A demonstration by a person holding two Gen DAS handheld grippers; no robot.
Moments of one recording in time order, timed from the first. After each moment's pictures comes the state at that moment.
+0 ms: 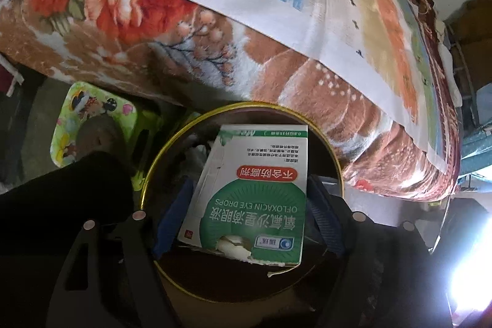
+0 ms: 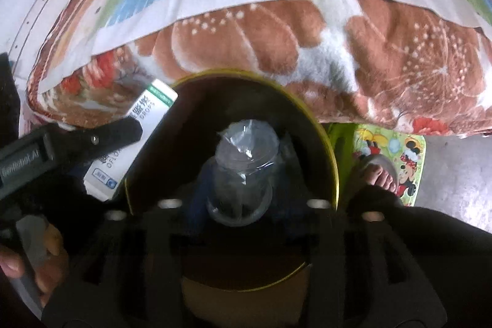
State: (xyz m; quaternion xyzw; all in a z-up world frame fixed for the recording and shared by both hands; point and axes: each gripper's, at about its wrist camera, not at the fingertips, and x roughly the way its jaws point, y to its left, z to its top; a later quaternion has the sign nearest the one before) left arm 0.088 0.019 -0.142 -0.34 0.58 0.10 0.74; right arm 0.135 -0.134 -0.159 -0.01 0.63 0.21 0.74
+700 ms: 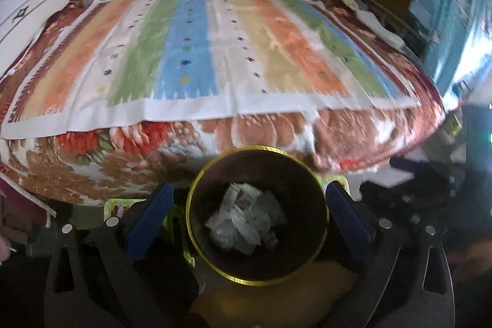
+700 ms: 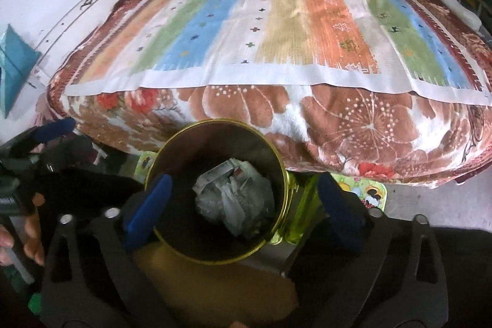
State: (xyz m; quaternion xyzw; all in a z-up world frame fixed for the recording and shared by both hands) left arm 0.013 -0.021 -0.018 -0.10 0.46 0.00 0.88; right arm 0.076 -0.189 -0.045 -0.04 0.50 0.25 0.83
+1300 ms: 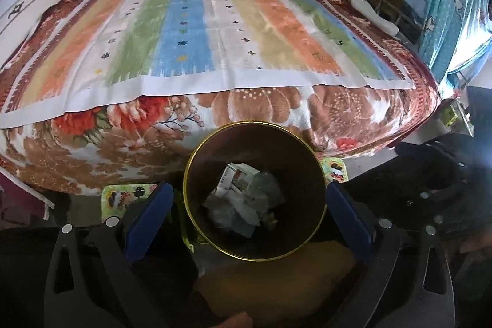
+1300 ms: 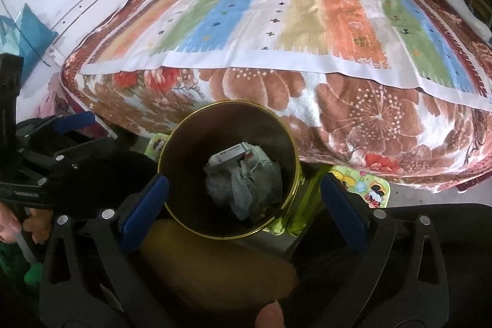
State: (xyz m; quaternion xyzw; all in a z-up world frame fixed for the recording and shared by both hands) left arm -0.009 -0.025 -0.032 -0.10 0.47 -0.01 0.87; right arm 0.045 -0.188 -0.044 -0.07 0.51 0.29 0.81
